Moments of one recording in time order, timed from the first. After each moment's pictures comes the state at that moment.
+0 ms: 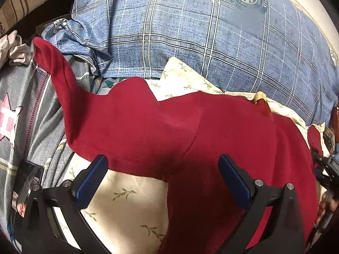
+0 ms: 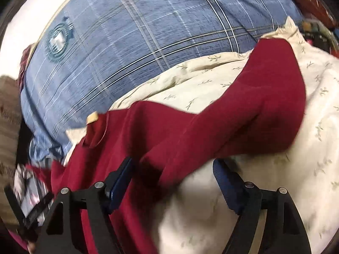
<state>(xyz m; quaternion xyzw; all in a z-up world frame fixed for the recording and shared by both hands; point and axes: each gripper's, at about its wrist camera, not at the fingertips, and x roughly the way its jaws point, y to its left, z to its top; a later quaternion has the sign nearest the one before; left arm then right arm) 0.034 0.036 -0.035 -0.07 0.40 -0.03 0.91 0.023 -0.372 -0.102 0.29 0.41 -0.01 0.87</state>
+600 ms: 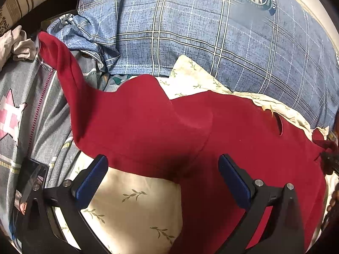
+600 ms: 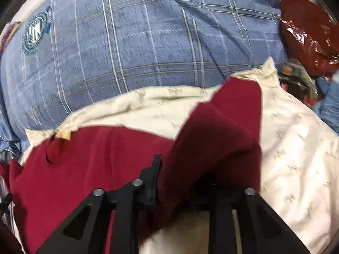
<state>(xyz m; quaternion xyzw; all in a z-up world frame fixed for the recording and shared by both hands) 0.036 0.046 -0.036 -0.07 0.40 -0.01 0.91 0.017 -0.413 -0.060 0.15 0.40 -0.13 0.89</state>
